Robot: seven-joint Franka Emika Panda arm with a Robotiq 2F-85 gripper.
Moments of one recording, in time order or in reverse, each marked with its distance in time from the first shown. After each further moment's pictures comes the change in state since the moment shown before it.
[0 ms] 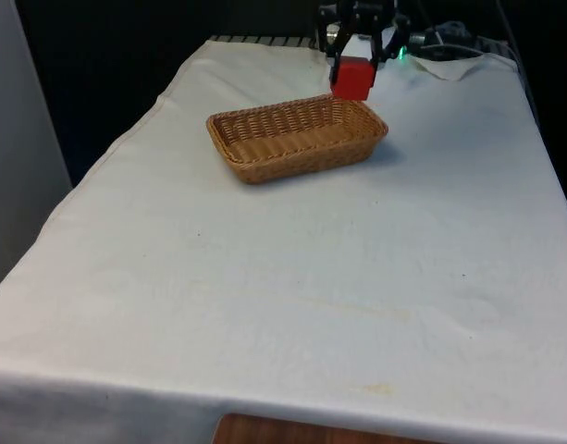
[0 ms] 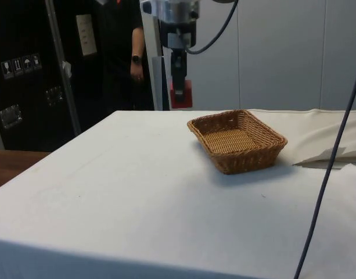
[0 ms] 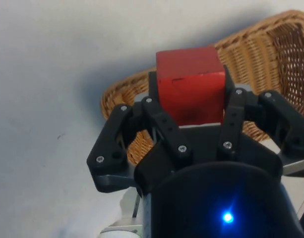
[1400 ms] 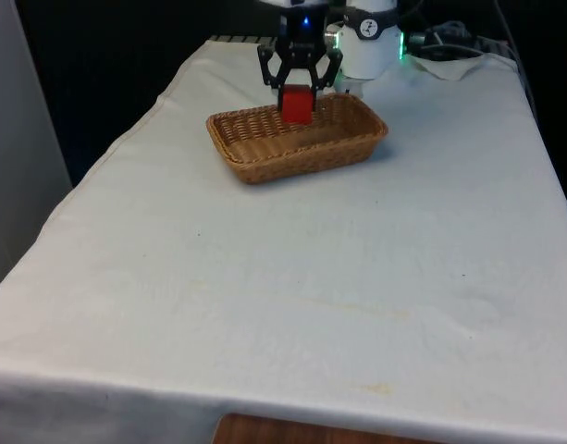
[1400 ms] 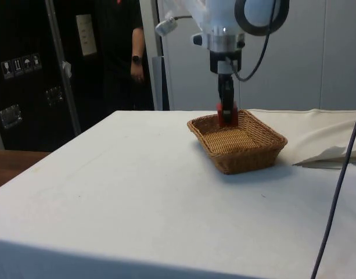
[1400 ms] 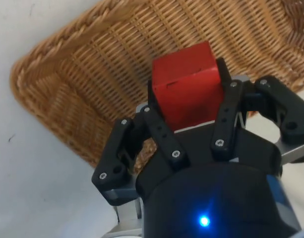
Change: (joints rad) arm -0.001 0.035 -0.279 -0.226 0.000 0.222 -0.240
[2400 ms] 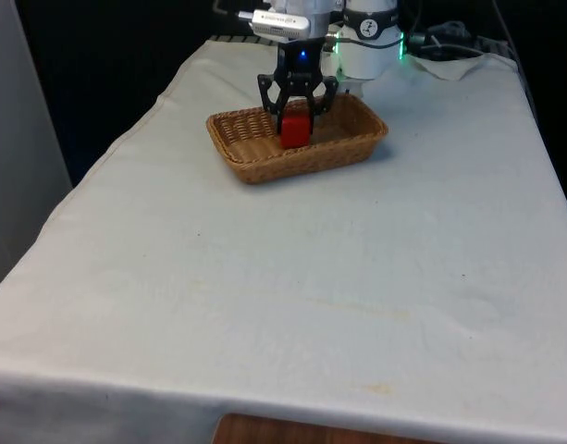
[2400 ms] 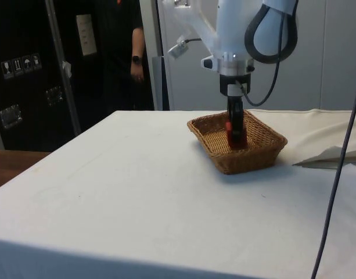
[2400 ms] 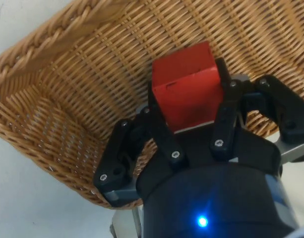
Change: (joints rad) arm 0.002 0.146 -0.041 -0.046 0.002 0.190 -0.019
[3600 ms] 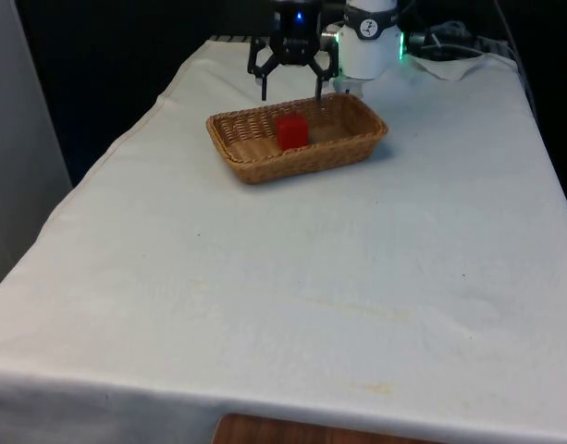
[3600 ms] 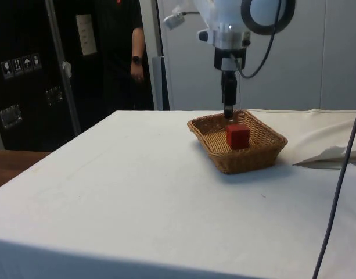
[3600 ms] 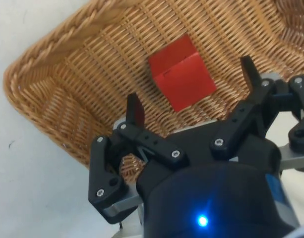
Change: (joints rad) arm 0.000 -0.179 -0.002 0.006 0.000 -0.133 0.000
